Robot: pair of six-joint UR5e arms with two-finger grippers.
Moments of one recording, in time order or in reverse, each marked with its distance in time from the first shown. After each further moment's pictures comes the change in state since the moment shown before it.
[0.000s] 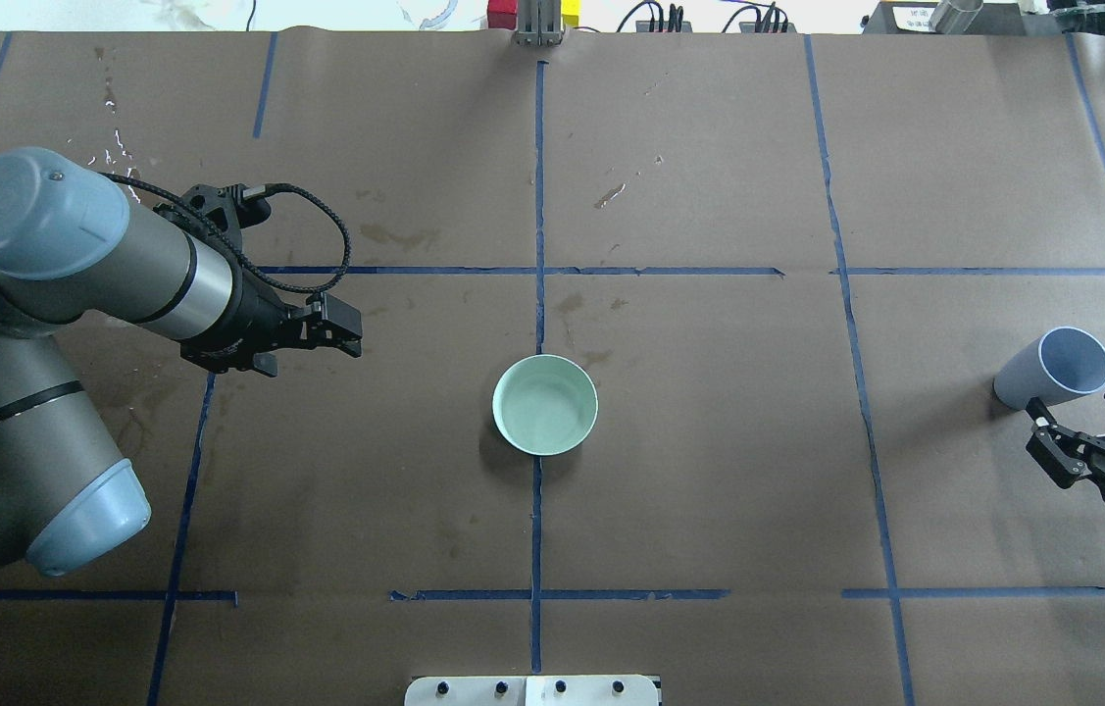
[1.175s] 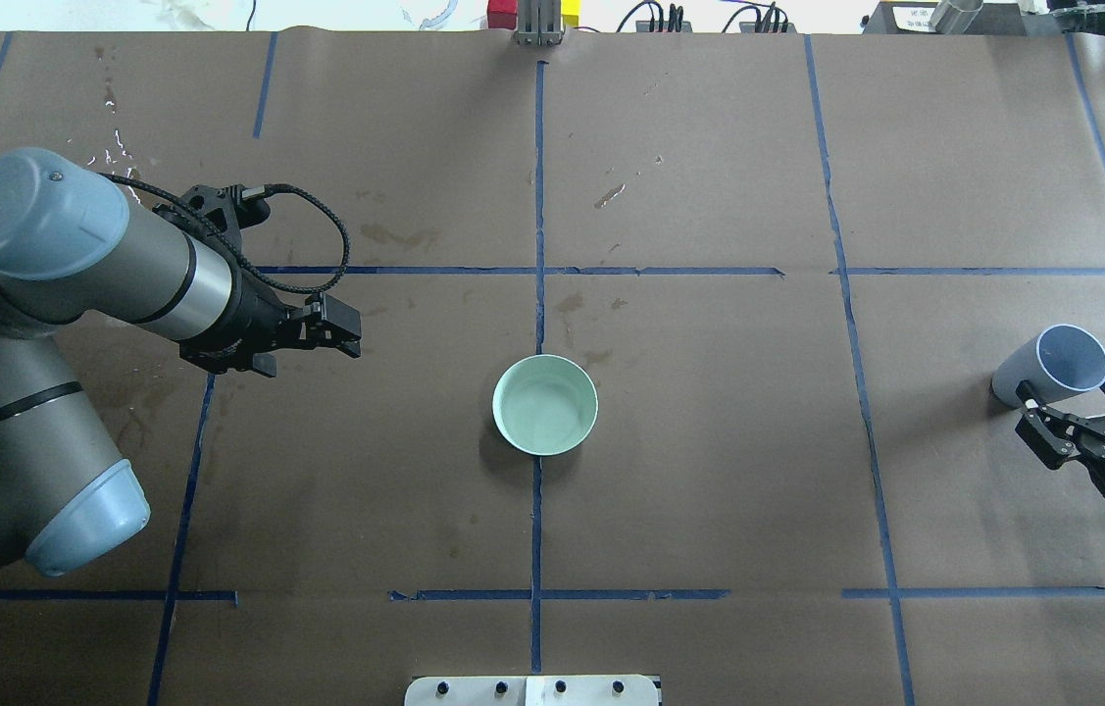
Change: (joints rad) left arm 0.000 0.001 -0.001 0.001 0.000 0.000; right arm 0.067 0.038 0.006 0.002 0.063 -0.055
